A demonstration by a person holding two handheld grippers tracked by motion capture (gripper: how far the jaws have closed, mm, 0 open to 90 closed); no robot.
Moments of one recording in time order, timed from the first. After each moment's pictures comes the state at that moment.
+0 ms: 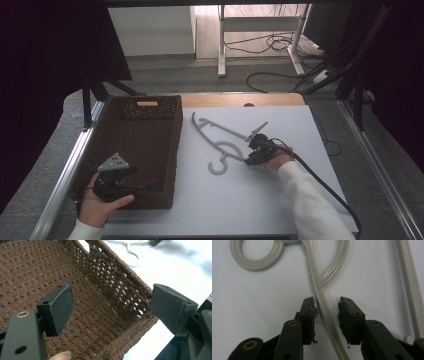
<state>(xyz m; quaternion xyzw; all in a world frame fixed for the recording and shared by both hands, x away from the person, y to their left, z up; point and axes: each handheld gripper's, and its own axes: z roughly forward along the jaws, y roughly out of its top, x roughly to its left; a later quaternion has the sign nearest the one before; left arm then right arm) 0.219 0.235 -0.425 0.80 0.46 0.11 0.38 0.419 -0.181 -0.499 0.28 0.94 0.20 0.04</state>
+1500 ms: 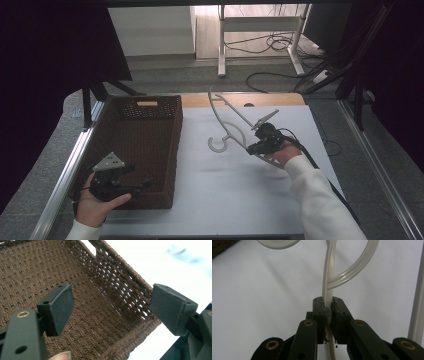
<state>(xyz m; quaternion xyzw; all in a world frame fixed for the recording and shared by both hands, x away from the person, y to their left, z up) 0.217 0.242 -0.422 0.79 0.46 0.12 0.39 0.416 -0.189 -0.446 0.28 0.92 0.27 0.03</state>
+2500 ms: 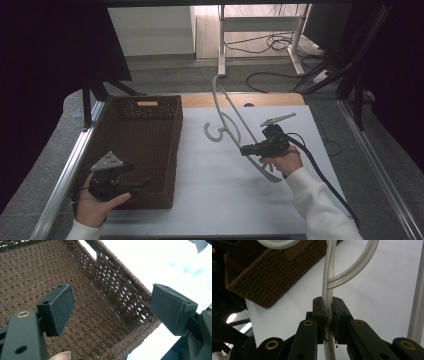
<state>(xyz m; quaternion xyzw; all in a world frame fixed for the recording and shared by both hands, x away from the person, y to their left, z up) 0.216 0.242 -0.419 0.78 0.47 0.12 0.40 0.382 -0.195 -0.424 0.34 0.84 0.42 -0.06</state>
